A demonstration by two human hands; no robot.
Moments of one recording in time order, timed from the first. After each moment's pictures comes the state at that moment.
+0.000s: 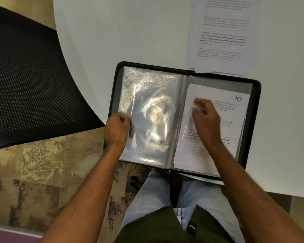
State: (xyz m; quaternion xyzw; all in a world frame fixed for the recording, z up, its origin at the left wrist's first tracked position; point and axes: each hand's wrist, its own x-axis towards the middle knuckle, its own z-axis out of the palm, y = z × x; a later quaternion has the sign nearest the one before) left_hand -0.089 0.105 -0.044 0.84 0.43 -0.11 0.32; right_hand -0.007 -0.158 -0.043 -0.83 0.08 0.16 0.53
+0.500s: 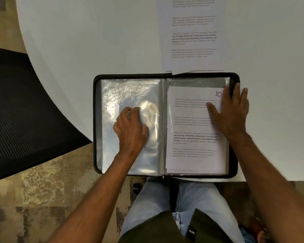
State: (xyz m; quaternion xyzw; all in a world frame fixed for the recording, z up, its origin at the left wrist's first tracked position) left_hand -0.054 0.031 -0.047 0.96 0.16 -0.11 0.21; right_hand 0.032 -0.283 -0.086 -0.98 0.05 0.11 0.13
